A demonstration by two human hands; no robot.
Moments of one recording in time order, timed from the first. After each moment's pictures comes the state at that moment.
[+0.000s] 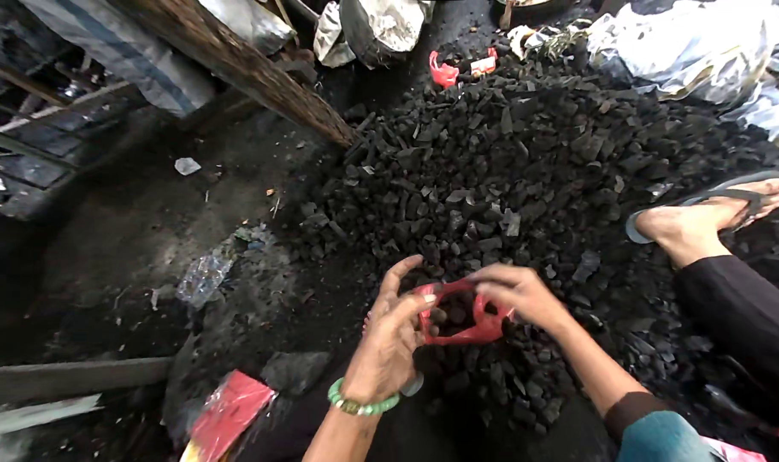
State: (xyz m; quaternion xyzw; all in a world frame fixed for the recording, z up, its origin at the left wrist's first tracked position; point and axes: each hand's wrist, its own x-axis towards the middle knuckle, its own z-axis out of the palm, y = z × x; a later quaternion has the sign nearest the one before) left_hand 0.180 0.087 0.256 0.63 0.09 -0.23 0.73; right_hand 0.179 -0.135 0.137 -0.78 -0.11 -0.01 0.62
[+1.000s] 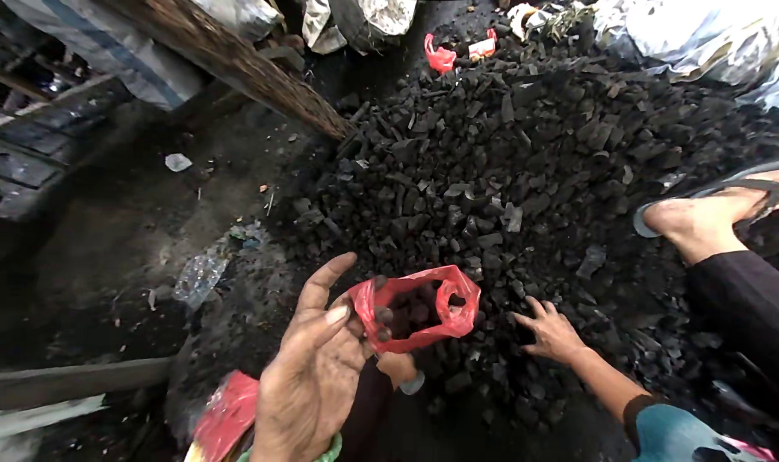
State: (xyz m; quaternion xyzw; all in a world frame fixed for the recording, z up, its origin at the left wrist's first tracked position) left_hand 0.179 0.128 0.282 0.60 0.03 -0.13 0.79; right_hand 0.114 -0.180 -0.014 -0.93 -0.02 0.33 0.18
